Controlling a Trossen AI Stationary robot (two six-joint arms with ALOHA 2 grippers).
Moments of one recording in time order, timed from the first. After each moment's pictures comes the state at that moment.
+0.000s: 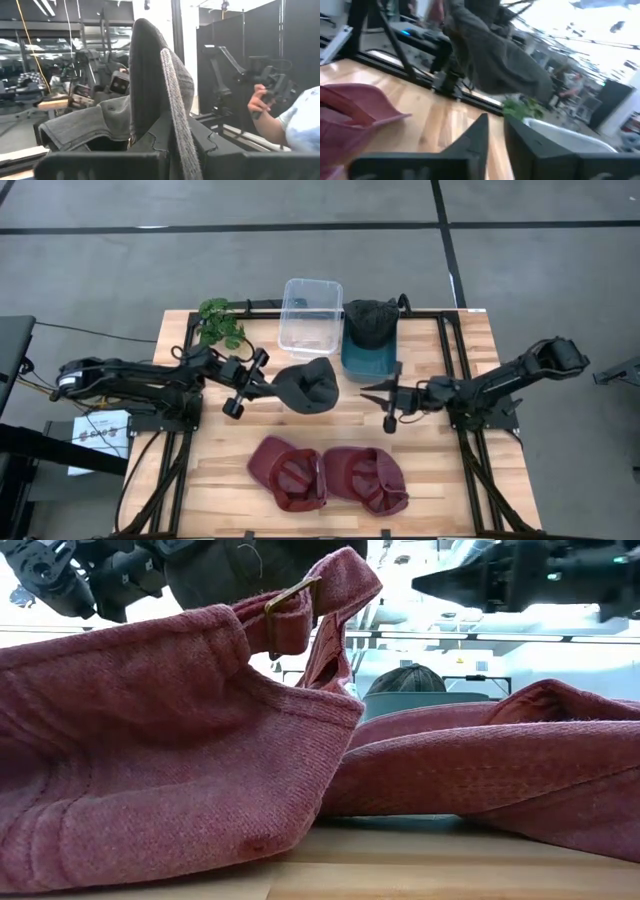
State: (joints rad) left arm 0.21 1.07 0.32 1.02 0.65 -0.03; right arm 0.18 1.16 0.33 0.86 0.27 -0.51
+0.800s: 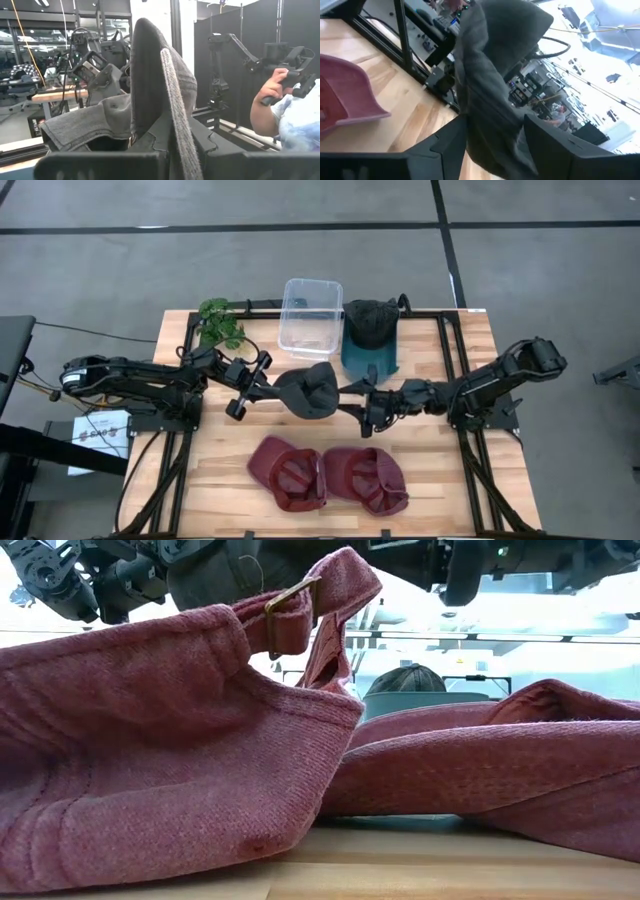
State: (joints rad) left arm 0.20 1.11 0.32 1.02 0.66 -0.02; right arm 0.22 1.39 0.59 0.81 0.26 -0.85
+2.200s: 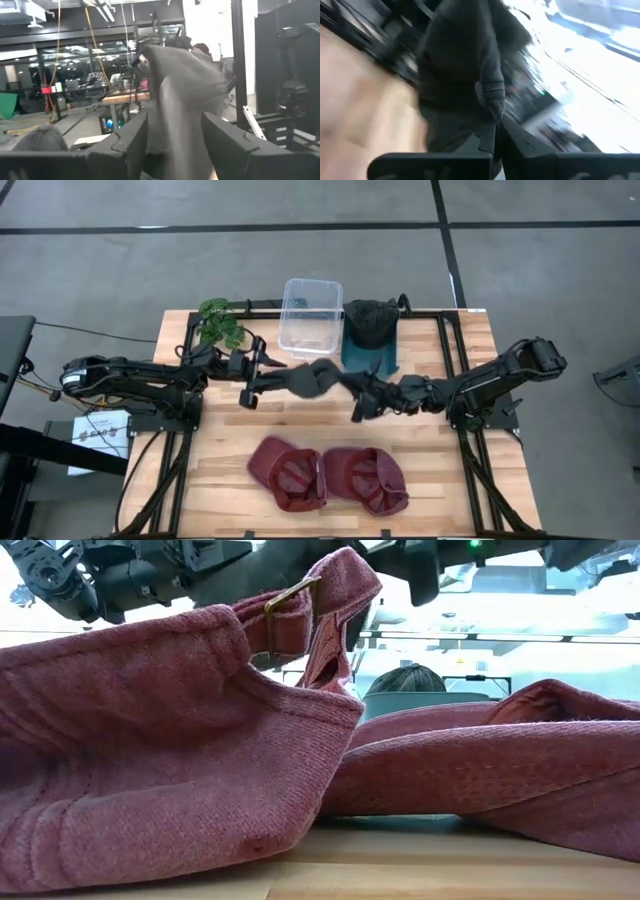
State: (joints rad) left arm 0.22 1.11 0.33 1.03 0.38 0.08; right arm 0.21 1.39 0.69 0.73 0.58 -0.94
